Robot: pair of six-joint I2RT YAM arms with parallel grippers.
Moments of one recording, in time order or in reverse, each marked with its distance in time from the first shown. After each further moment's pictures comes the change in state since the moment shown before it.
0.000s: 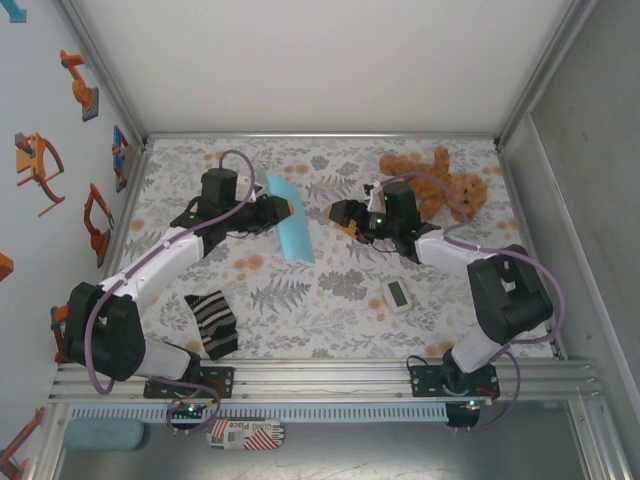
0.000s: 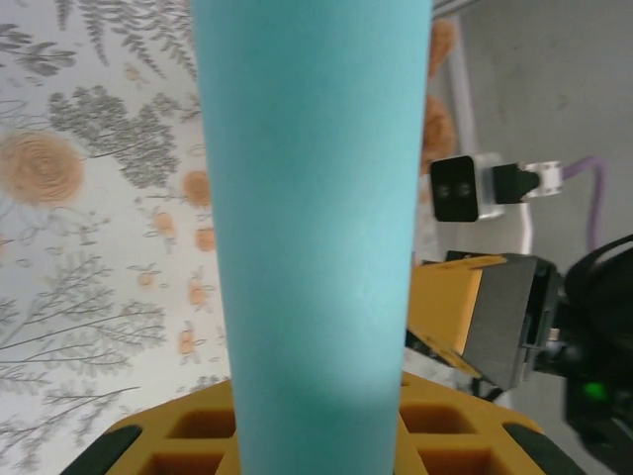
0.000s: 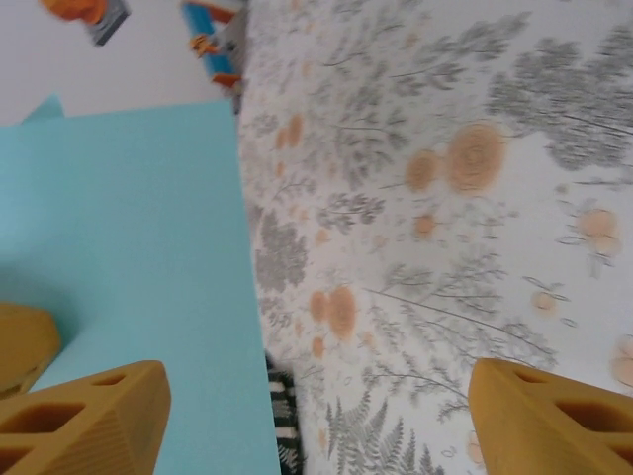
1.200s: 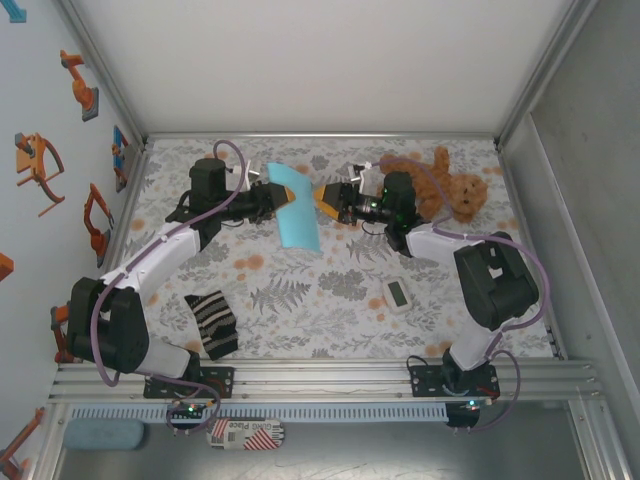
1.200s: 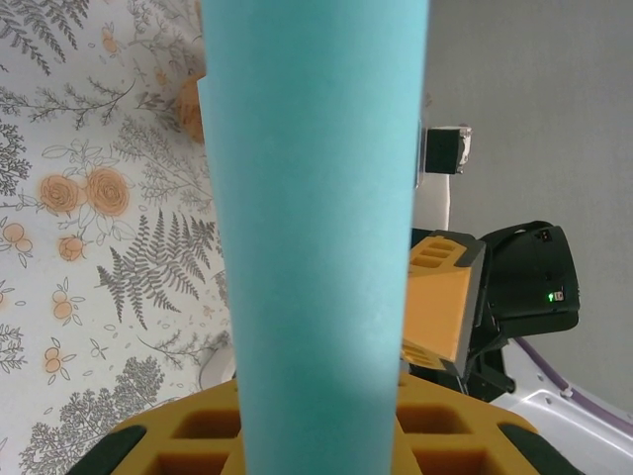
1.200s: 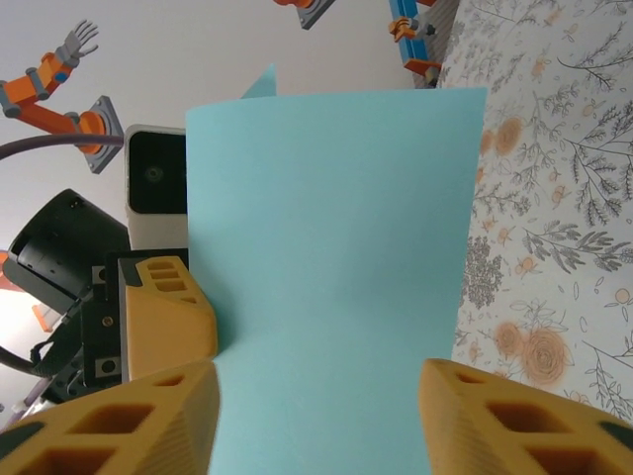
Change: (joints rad) left arm 0.060 0.035 0.020 0.156 0.236 -0.139; right arm 0.013 0.103 0.064 0.435 -0.193 0.270
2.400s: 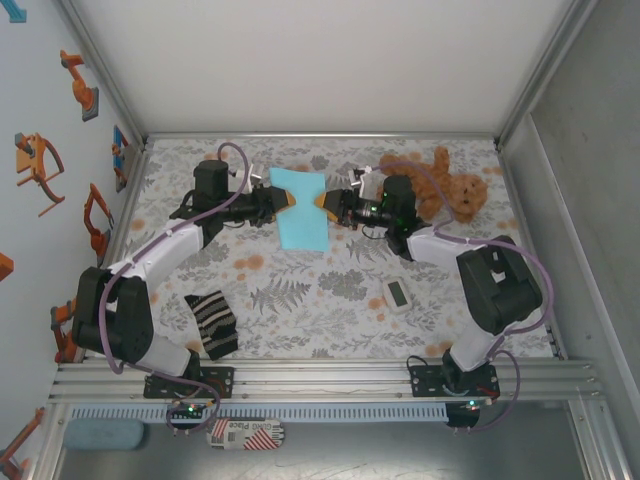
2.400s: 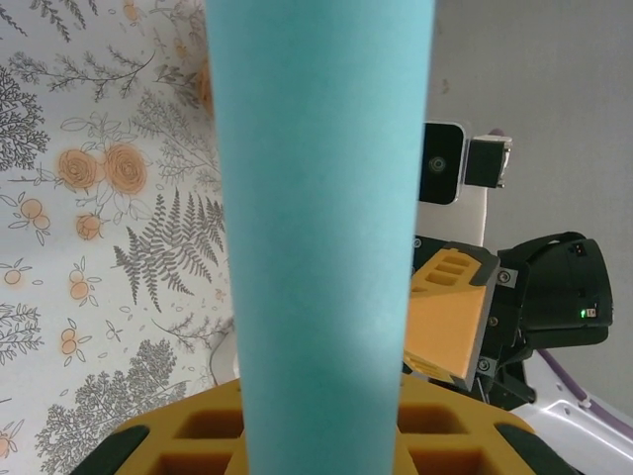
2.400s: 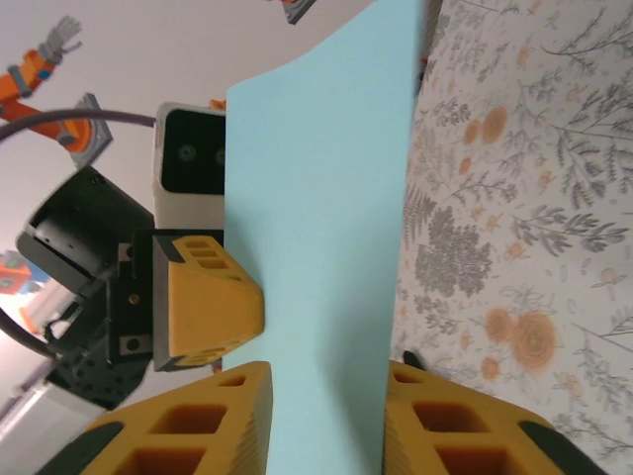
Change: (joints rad) left arm 0.013 0.057 0.000 -0.012 0.039 0.011; right arm 0.011 -0.037 -0.032 -0.053 0.026 -0.031
